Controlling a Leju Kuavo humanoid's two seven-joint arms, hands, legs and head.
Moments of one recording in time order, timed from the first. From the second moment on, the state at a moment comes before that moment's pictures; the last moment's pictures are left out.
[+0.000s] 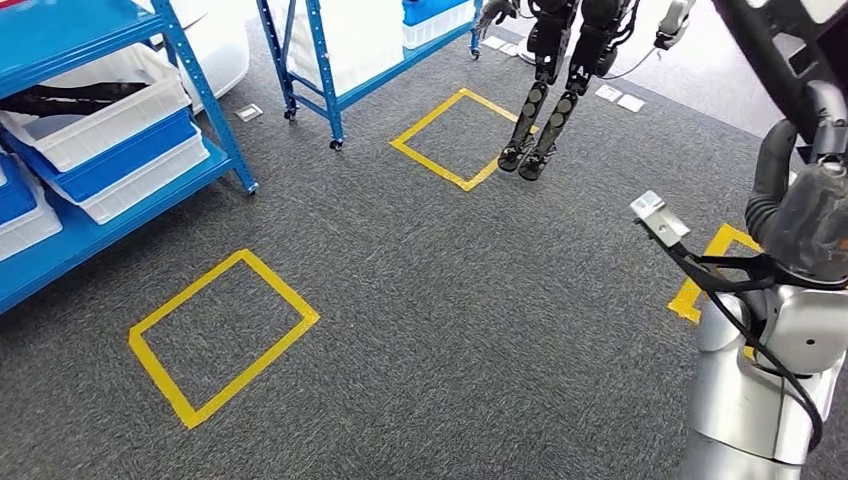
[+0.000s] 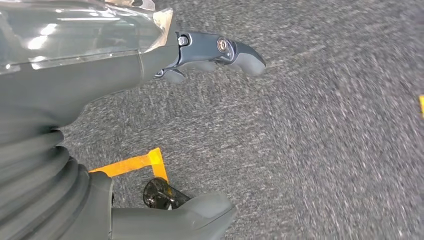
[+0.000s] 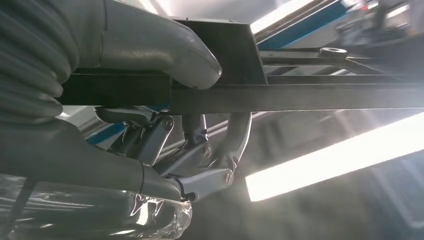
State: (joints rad) left arm -0.11 -0.17 1.48 -0.25 -0.88 0.31 -0.53; right arm -0.44 -0.09 -0.10 -1.68 1.56 -0.67 -0.21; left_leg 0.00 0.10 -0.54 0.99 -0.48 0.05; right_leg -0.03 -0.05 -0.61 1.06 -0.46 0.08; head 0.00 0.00
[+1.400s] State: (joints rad) left arm -0.11 -0.15 1.47 -0.28 -0.83 0.28 -0.55; right arm -0.70 -0.66 0.65 -1.60 1.56 -0.49 0.68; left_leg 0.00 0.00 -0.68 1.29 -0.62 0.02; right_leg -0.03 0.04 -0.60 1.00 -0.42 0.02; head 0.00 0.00
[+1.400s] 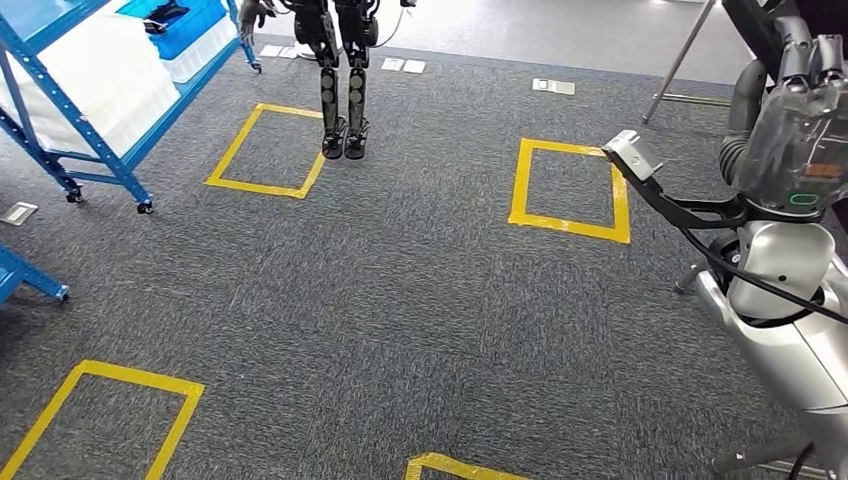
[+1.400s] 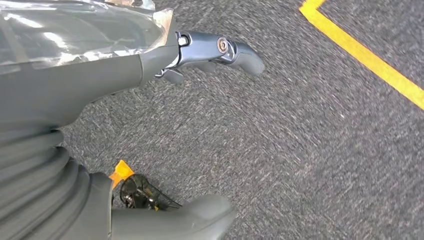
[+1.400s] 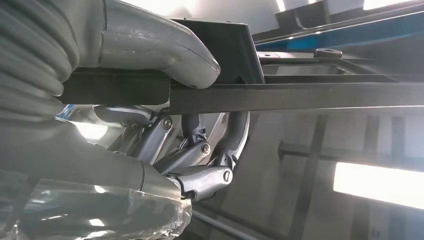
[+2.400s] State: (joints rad) left arm -0.11 -0.16 1.47 -0.29 -0.80 0.27 -0.54; right arm -0.72 -0.65 0.67 -1.60 1.56 -0.47 0.68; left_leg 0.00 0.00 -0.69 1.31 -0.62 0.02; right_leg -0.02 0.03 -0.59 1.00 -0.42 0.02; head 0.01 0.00
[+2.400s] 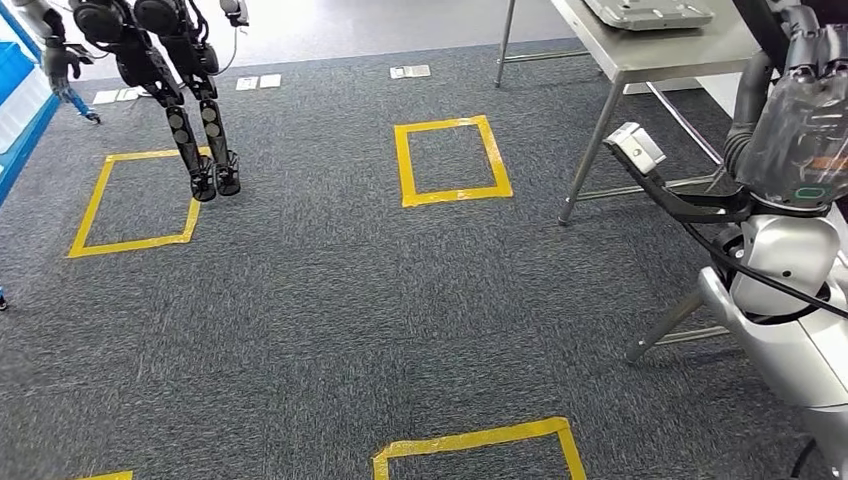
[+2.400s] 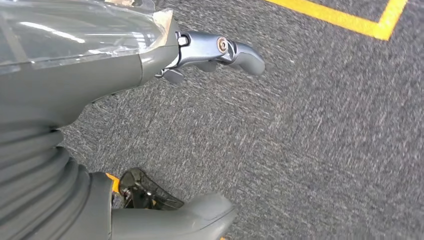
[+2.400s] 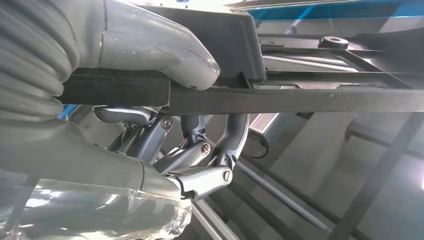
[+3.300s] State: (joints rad) left arm -0.11 -0.16 1.44 -0.29 -0.80 0.25 -0.55; right arm -0.65 -0.71 0.60 -1.61 1.56 -0.51 0.68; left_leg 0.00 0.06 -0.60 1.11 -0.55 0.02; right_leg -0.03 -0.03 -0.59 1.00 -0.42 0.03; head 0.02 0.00
